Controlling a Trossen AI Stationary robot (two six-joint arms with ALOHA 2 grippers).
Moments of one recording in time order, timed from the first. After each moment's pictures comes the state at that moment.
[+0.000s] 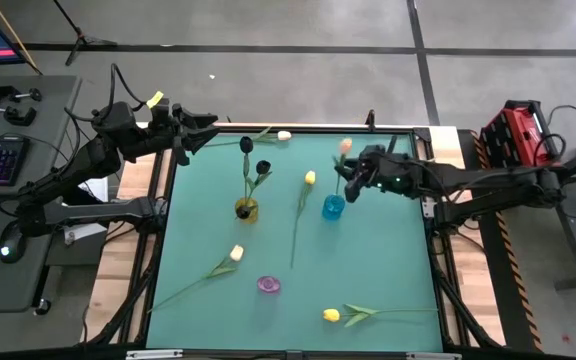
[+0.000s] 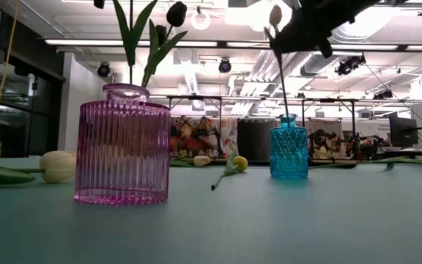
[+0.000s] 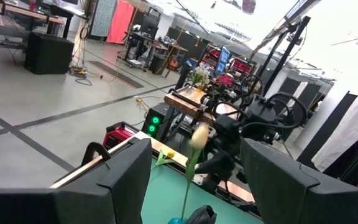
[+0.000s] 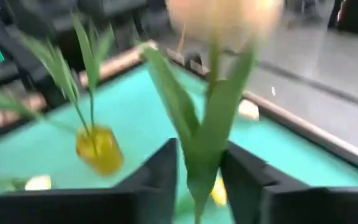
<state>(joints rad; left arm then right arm) 0.47 0.78 1.03 -0.22 0.14 -0.39 -0.06 1.05 0.84 -0.23 0.42 0.39</state>
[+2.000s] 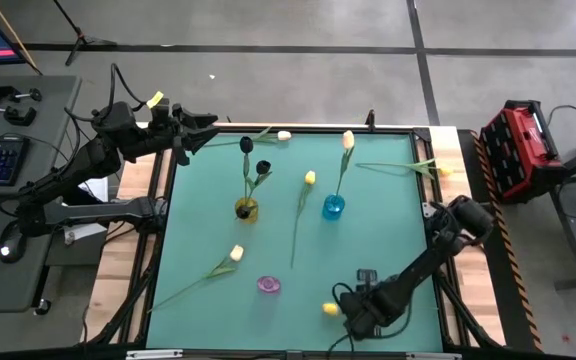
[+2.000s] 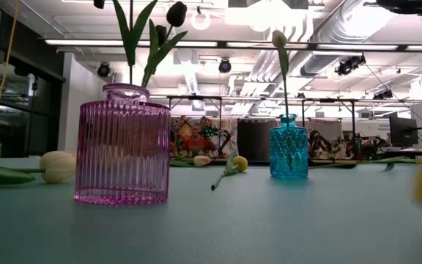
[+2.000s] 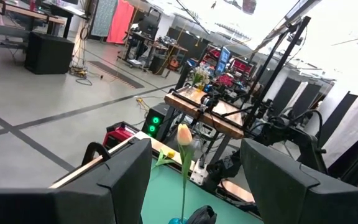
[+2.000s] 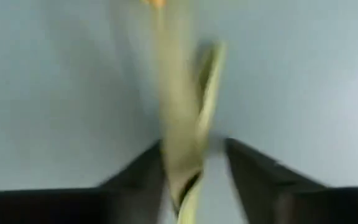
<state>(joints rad) 0.47 0.78 1.03 -0.22 0.14 -0.39 0.75 1.93 1.25 -0.84 0.07 0.75</state>
